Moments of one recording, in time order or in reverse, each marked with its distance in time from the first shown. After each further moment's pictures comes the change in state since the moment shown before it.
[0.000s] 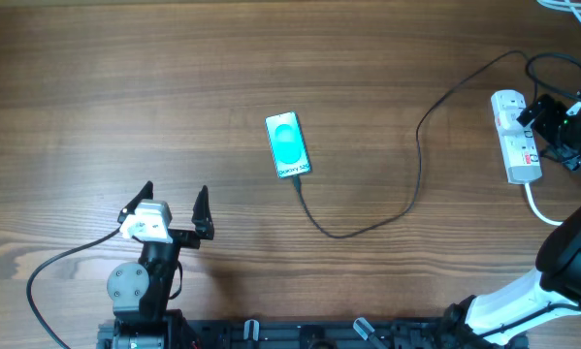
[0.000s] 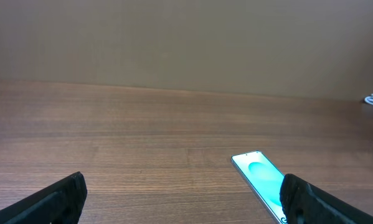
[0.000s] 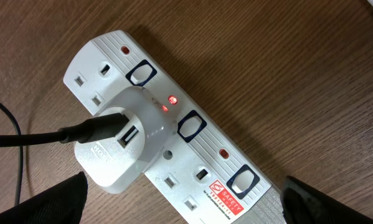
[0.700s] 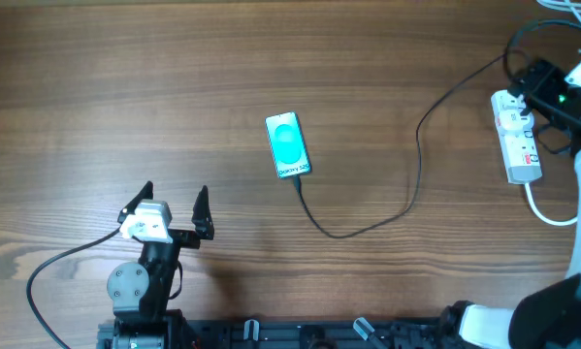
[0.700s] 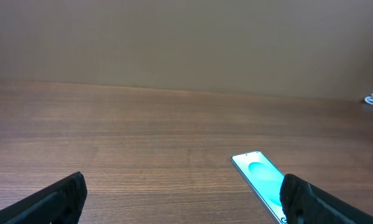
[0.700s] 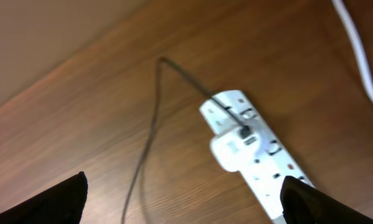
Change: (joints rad) left arm 0.000 0.000 0.000 0.000 0.000 0.000; right arm 0.174 -0.351 -0.003 -0.001 -0.003 0.000
